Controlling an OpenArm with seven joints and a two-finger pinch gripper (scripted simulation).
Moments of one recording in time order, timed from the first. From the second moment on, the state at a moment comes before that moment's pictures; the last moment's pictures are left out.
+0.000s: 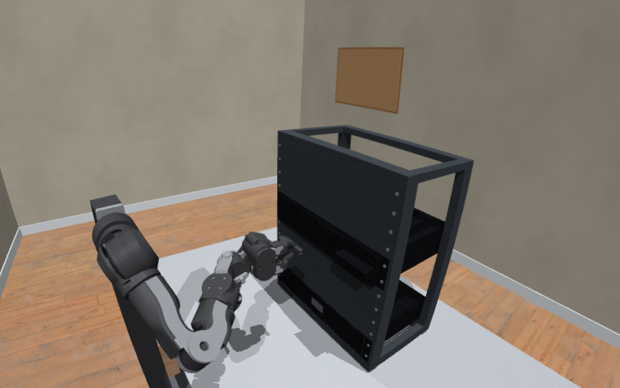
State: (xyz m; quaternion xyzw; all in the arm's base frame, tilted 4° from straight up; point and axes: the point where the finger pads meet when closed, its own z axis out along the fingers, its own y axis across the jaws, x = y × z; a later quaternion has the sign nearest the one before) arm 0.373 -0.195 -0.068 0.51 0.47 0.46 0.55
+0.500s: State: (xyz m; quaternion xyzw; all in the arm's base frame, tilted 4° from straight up) arm 0.364 -0.204 -0.049 0.51 0.47 0.46 0.56
